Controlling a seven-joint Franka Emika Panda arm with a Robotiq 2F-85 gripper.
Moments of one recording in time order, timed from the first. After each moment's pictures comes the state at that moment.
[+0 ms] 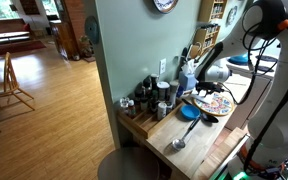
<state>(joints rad) -0.30 0.25 -0.26 -2.46 0.19 2.90 0.34</state>
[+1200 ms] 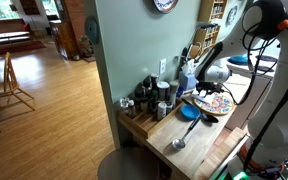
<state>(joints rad) -0.30 0.25 -0.26 -2.46 0.22 2.90 0.34</state>
